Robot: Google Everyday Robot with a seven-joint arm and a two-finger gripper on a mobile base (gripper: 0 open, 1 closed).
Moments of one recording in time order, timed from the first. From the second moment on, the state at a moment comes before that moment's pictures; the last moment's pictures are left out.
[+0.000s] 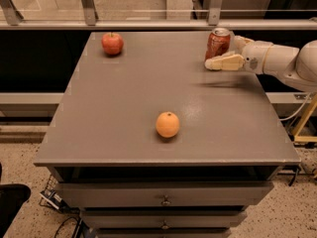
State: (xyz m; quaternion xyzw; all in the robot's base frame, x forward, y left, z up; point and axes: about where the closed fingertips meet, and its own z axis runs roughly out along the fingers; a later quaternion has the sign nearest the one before) arm 0.741 -0.228 0.883 -0.30 0.70 0.25 0.60
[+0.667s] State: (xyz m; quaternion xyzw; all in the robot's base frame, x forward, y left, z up) arm 0.746 -0.223 0.880 -0.31 0.70 0.25 0.60
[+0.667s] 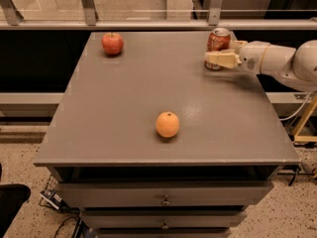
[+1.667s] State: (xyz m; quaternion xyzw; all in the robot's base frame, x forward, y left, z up) arm 0.748 -0.214 0.878 -0.31 0.70 0.25 0.60
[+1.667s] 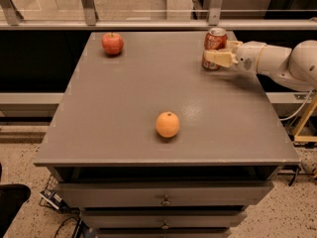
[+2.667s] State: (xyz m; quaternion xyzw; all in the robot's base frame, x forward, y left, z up) arm 0.739 -0.197 0.900 -0.38 0.75 0.17 0.51
